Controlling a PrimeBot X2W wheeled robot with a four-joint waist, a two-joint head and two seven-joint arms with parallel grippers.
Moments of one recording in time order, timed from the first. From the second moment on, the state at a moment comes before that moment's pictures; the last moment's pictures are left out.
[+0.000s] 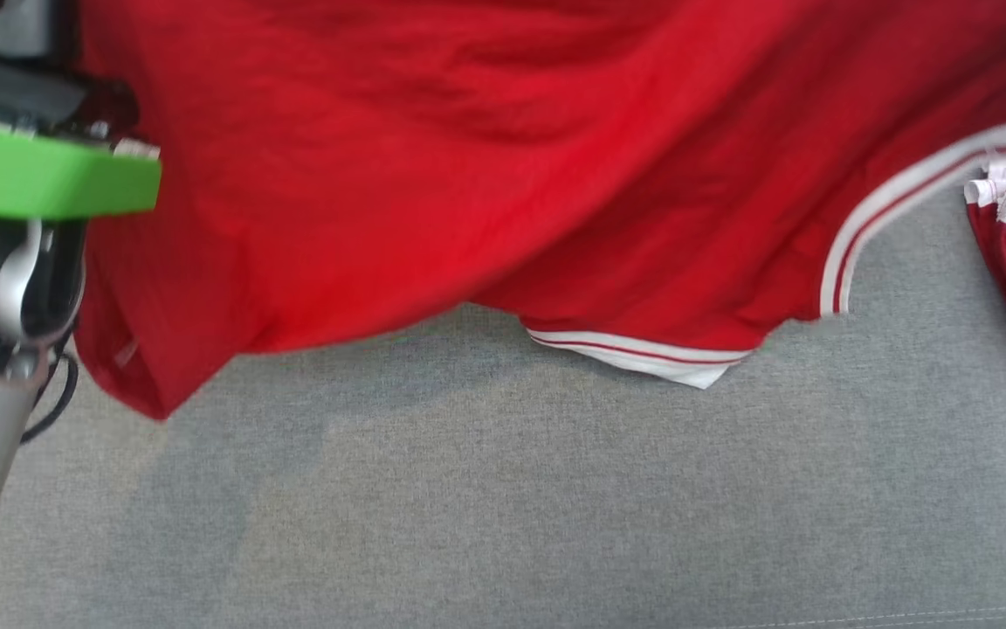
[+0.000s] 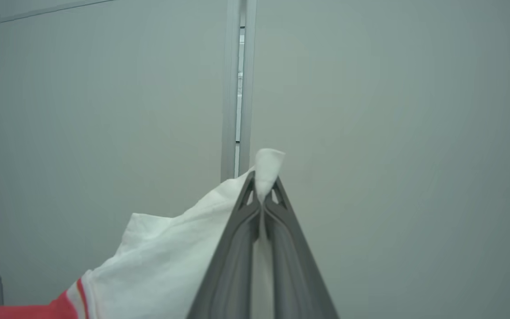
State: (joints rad) left arm -0.83 0.57 -0.44 -0.08 -0.68 0.11 -0.16; right arm -0.89 -0.29 -0.01 -0.12 0.31 0.13 0.09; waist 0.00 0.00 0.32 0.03
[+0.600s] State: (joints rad) left arm -1.38 0.23 -0.35 0.76 -0.68 -0.05 -0.26; right arm -1.54 -0.15 0.06 0.67 0.34 0.13 -0.25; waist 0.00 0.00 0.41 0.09
